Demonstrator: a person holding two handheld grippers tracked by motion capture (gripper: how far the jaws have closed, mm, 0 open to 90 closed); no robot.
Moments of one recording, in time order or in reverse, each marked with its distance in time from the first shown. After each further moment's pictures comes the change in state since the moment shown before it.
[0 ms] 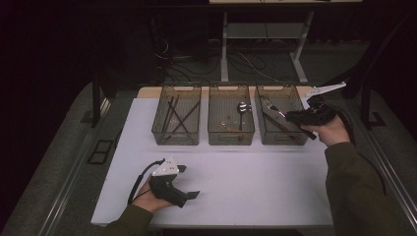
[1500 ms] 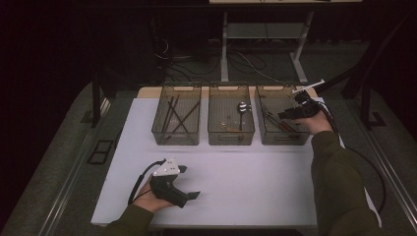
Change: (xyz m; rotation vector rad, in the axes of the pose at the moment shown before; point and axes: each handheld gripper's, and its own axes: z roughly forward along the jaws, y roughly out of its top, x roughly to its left) left arm -0.001 -0.001 0.002 0.005 -0.004 -0.004; right arm -0.052 0.002 0.072 0.138 -0.094 0.109
